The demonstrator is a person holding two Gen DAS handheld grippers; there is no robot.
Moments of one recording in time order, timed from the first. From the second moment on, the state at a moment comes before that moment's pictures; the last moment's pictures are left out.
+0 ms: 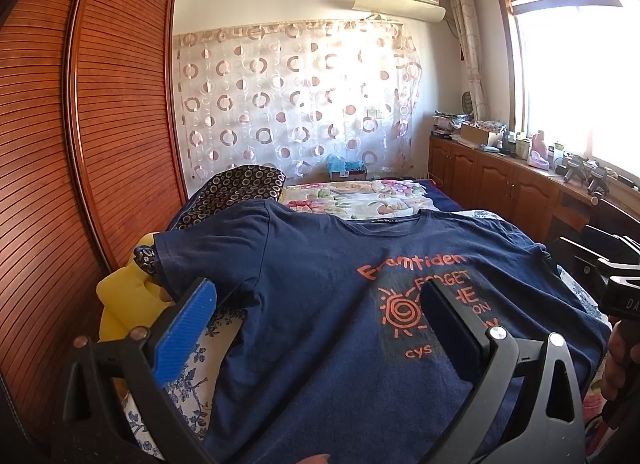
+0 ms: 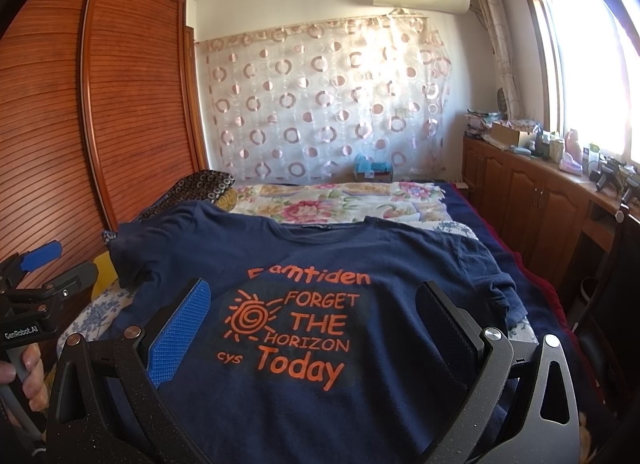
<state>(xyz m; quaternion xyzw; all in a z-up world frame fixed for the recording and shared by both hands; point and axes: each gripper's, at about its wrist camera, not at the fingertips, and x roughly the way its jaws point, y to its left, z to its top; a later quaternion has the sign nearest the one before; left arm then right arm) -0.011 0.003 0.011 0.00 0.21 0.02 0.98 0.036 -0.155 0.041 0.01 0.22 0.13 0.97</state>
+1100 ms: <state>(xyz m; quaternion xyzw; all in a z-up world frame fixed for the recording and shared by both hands) -0.007 0.003 0.011 0.00 0.21 0.02 0.98 0.039 -0.156 0.037 0.01 0.22 0.14 0.97</state>
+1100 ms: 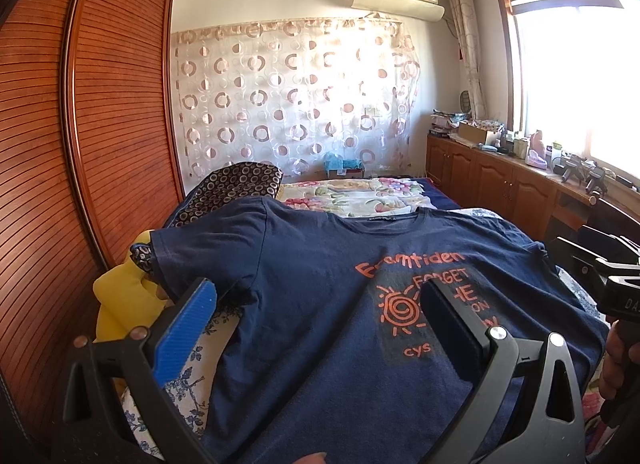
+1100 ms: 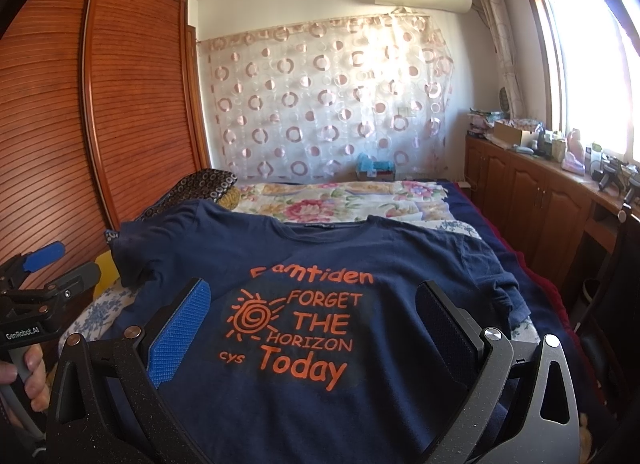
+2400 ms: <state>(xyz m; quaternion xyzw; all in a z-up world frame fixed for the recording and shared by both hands) 0.113 0.194 -0.022 -0.05 0.31 0.04 0.95 0.118 -0.093 -0.060 -0.07 0.37 0.20 0.90</state>
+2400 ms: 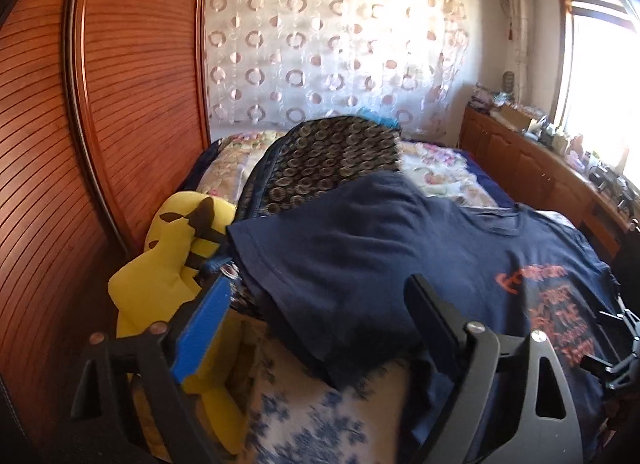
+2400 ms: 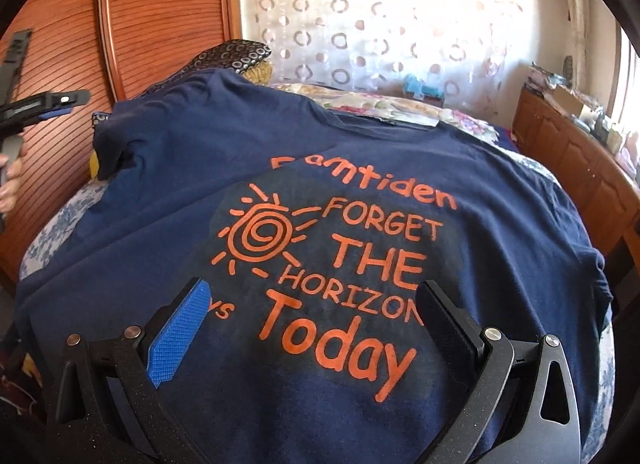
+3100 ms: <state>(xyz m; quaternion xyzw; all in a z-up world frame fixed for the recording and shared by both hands) 0.176 0.246 -0.069 -0.10 0.39 0.02 0.91 0.117 -0.097 -0.061 -0.06 0.36 0.21 0.91</state>
